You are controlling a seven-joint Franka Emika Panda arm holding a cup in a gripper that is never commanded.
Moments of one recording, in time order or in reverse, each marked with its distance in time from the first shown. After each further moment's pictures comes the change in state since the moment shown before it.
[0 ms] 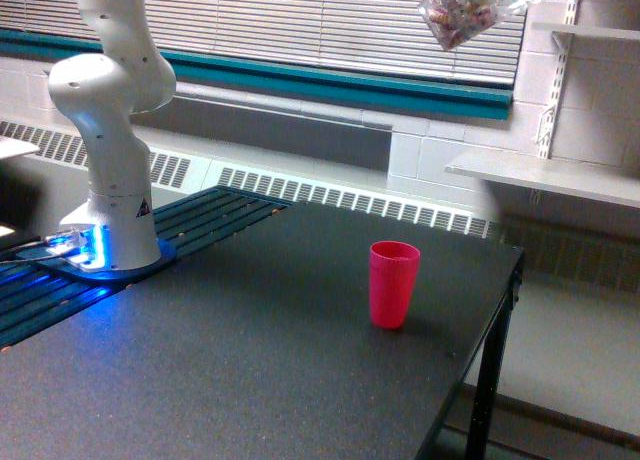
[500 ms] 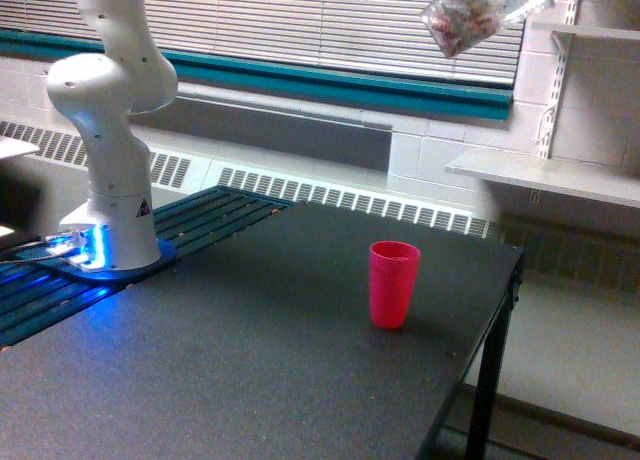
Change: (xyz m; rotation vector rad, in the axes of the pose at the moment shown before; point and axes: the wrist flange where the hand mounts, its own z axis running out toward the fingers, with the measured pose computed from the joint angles) arm -0.020 -0.007 0.006 0.014 0.017 -0.050
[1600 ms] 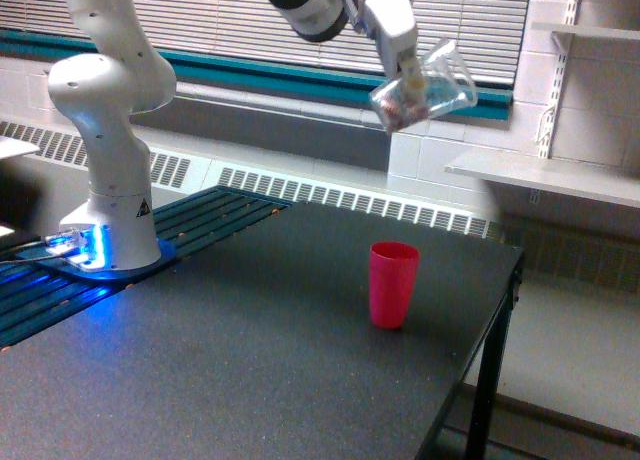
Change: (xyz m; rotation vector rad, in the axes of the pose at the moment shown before) arm -0.159 0.003 0.009 0.032 -0.127 -0.286
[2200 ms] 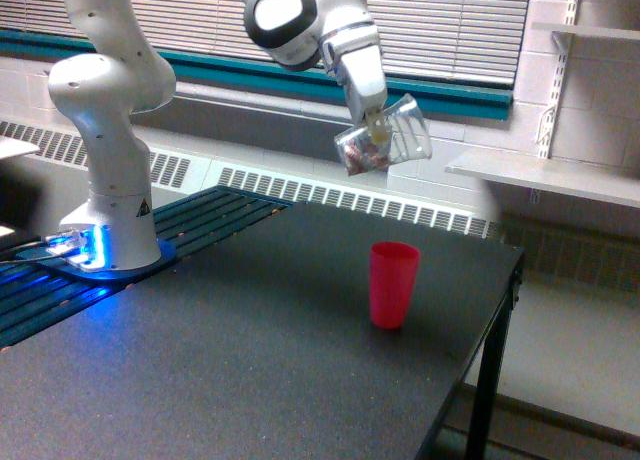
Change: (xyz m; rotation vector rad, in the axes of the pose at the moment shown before) arm -0.074 0.004 0.027 -0.009 -0.128 -0.090
